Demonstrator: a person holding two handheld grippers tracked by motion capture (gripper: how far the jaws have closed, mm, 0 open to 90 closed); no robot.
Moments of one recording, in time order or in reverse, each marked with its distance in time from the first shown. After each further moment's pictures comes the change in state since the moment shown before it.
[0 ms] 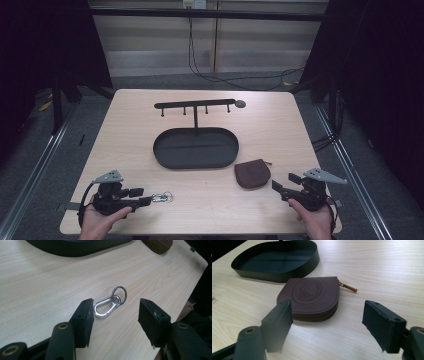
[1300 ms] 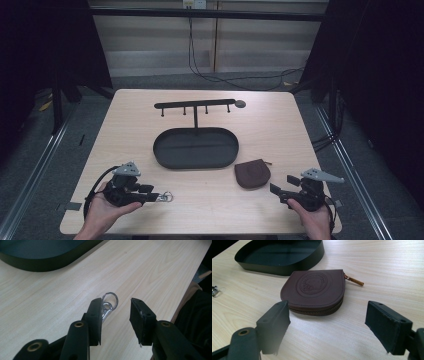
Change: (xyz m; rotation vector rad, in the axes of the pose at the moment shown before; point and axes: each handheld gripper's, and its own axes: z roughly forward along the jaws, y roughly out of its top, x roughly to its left) left arm -0.023 0.043 0.009 0.176 0.008 0.190; right arm 0.001 -0.001 0.003 0.052 0.033 -0.002
